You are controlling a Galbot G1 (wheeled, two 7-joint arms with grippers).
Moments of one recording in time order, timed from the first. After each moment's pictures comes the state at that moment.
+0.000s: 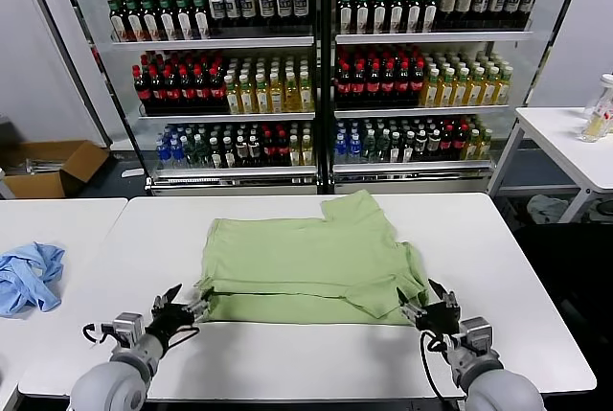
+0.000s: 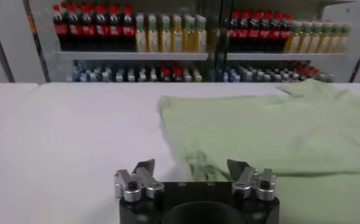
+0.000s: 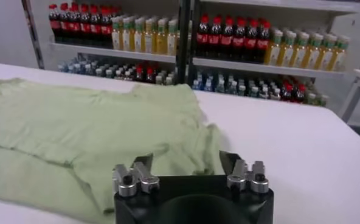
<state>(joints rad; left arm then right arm) 1.40 -1.09 -0.53 -1.94 -0.53 0.47 -0.02 -1.43 1.00 0.39 2.08 0.47 -0.45 0.21</state>
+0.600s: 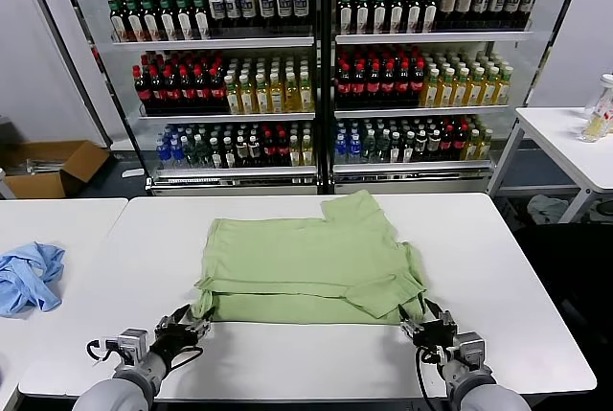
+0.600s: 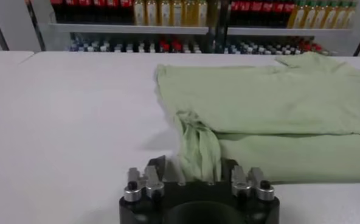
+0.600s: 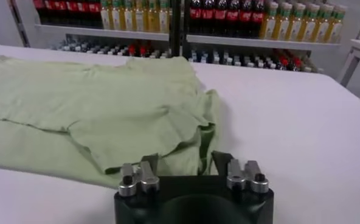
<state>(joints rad) 1.44 -1.10 -0.53 -1.95 -0.53 0.53 -0.05 -1.44 1.03 0.36 2.03 0.48 -0.45 0.22</state>
